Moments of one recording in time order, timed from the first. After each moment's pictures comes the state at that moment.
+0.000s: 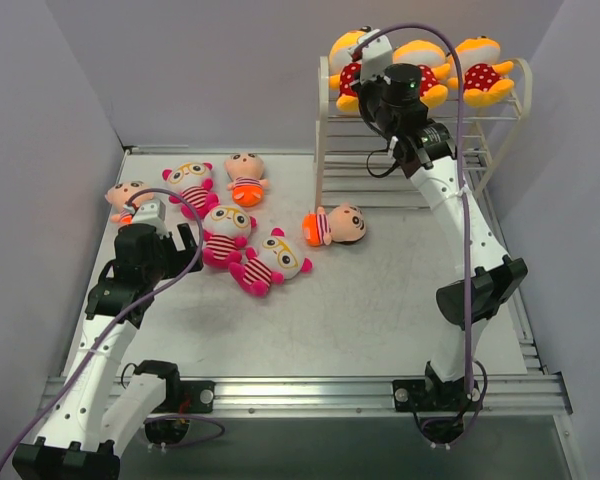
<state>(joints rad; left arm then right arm) -0.15 0.81 0.83 -0.61 -0.06 -0.33 0.41 1.83 2.14 -0.44 0.20 -0.32</state>
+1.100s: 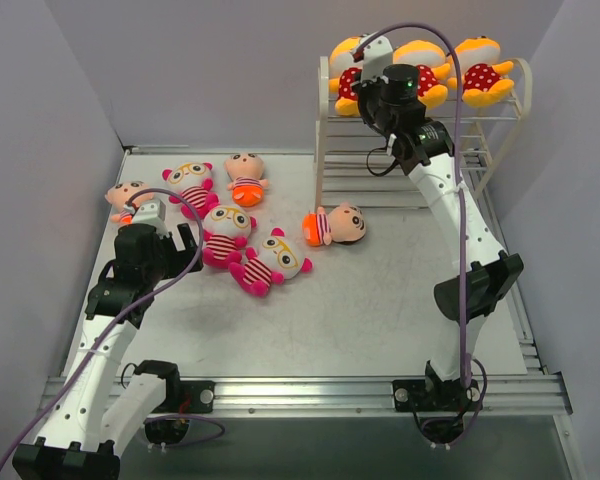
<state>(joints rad) -0.15 0.81 0.83 -0.61 -0.06 -0.33 0.40 1.86 2.15 -0.46 0.17 -0.26</state>
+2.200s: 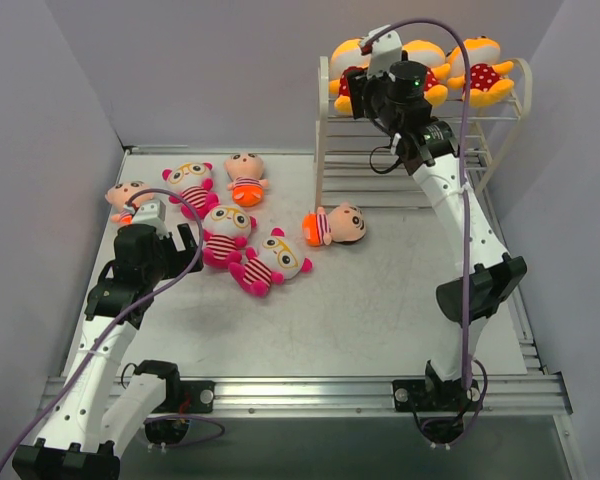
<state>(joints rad) -0.15 0.80 0.83 -0.61 -0.05 -0.33 0.38 1.85 2.15 -0.42 0.18 -0.23</state>
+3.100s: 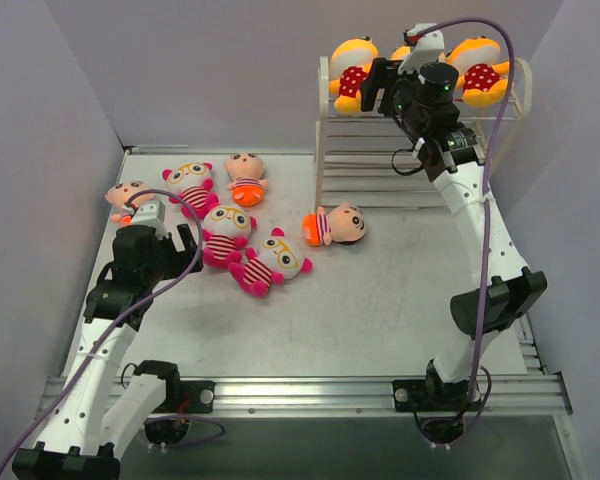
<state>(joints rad) -0.15 0.79 0.83 -0.61 -0.04 -0.33 0.30 1.73 2.03 -0.34 0.04 0.11</state>
